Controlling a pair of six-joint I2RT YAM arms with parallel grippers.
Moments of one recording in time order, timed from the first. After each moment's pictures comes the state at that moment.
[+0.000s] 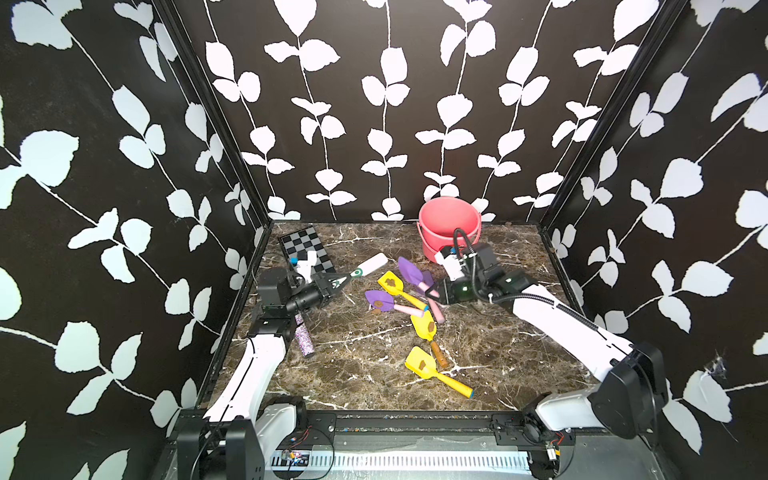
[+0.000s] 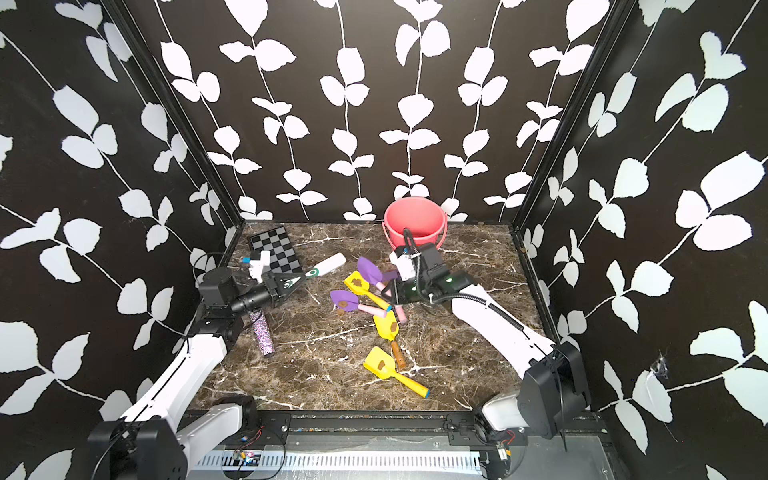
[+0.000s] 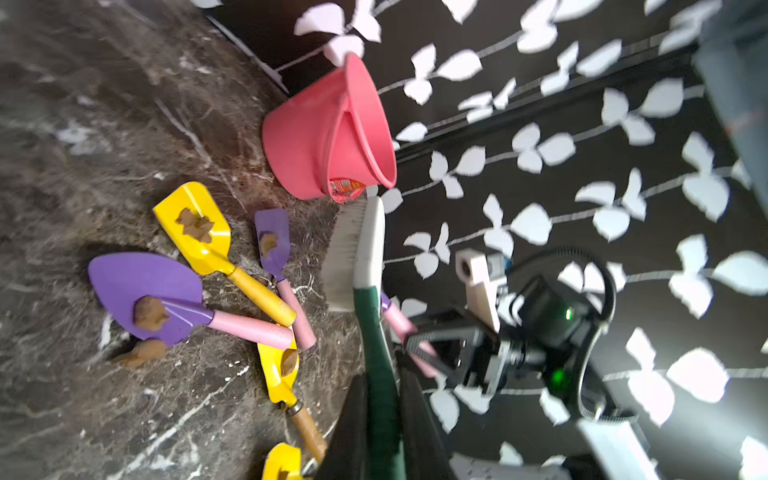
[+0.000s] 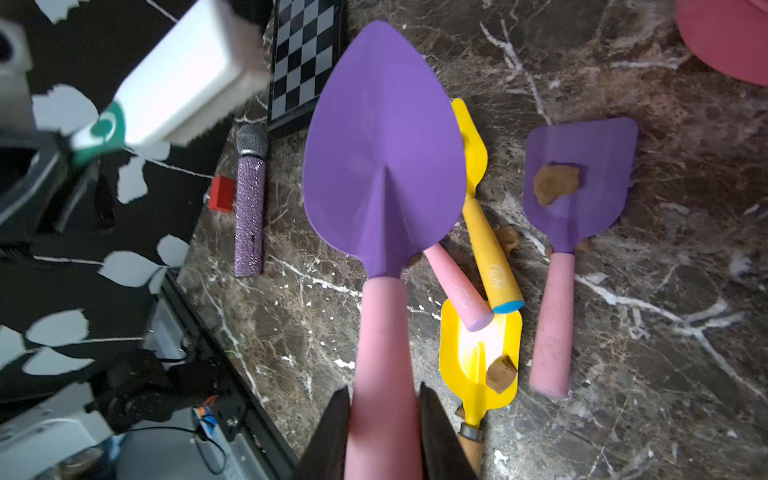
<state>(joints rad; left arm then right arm) -0.07 1.00 0.66 0.09 0.96 -0.87 0.52 1.41 1.18 -0.60 -0.48 0.40</state>
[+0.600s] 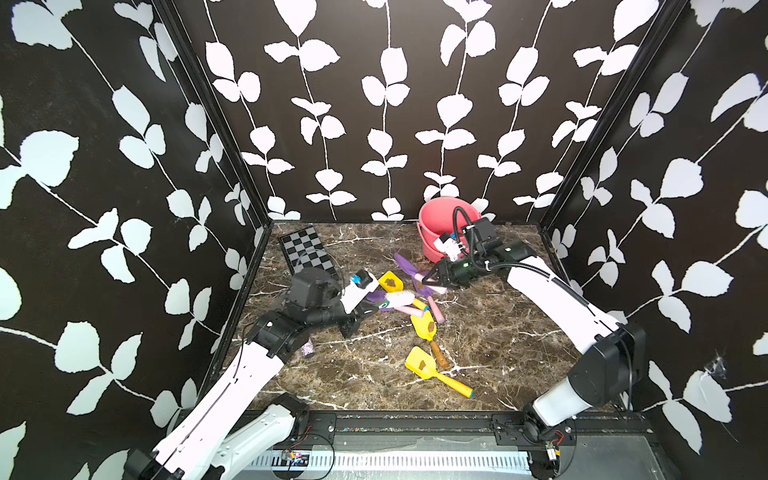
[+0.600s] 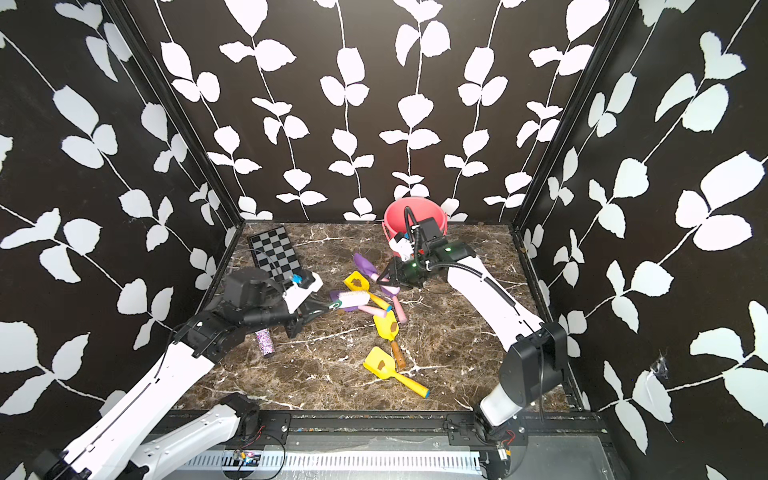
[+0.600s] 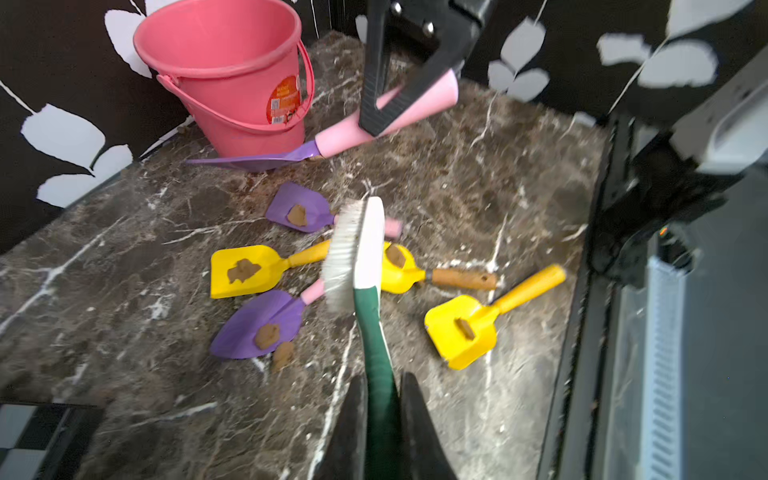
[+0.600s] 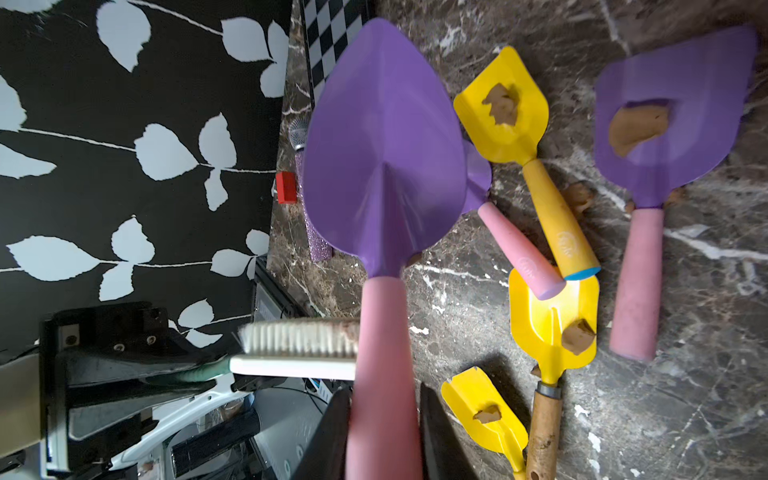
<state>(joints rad) -0.57 0.91 0.93 -0.65 0.42 0.39 0.51 1.59 1.49 -0.89 -0.65 0.46</state>
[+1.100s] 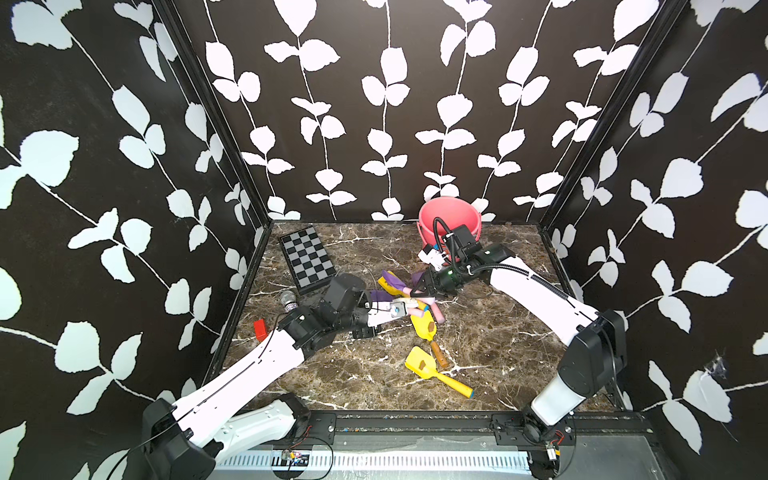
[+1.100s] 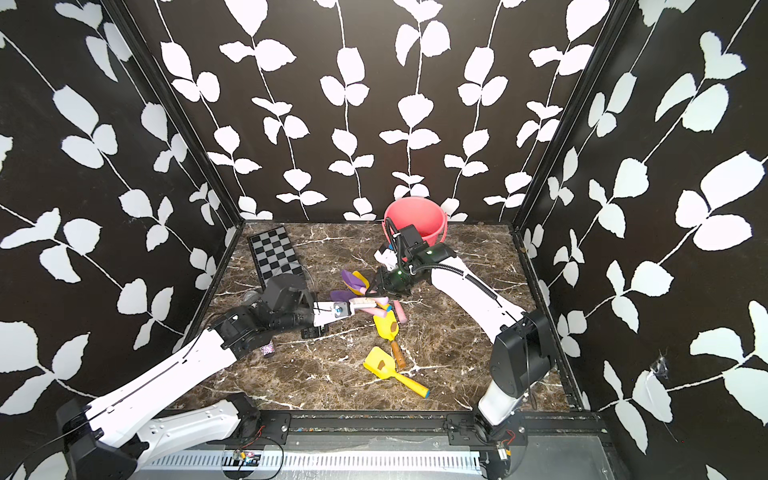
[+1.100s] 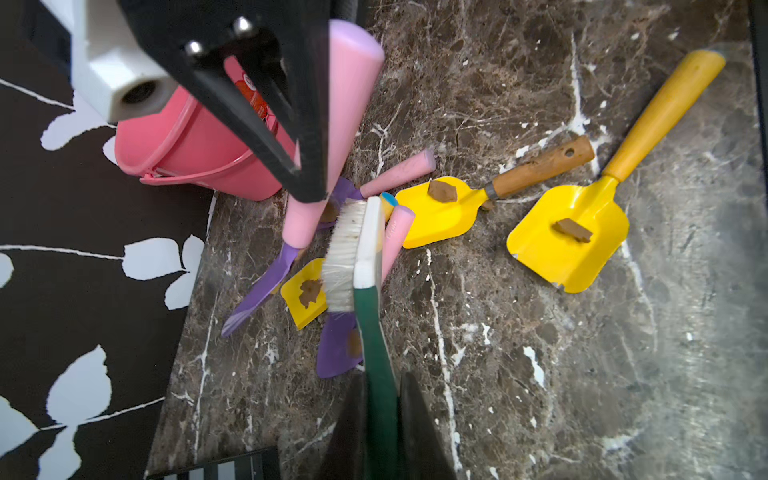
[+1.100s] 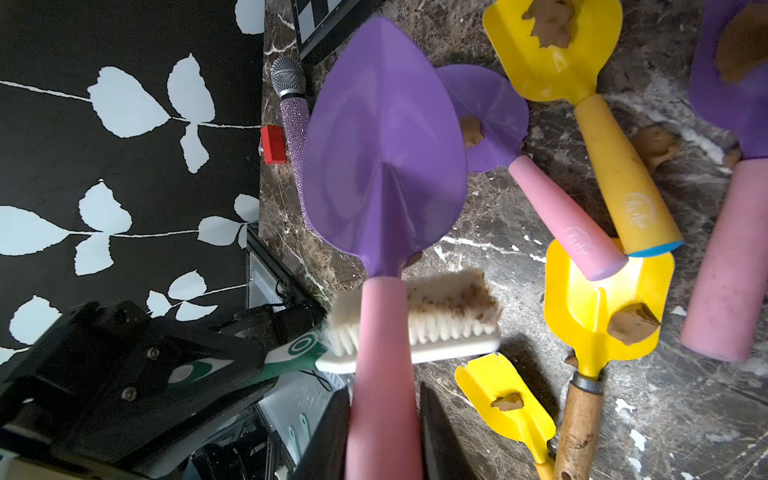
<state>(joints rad) -0.77 1.04 0.93 -0.58 0.12 0.84 0.59 1.66 1.50 -0.89 -0.66 0.49</state>
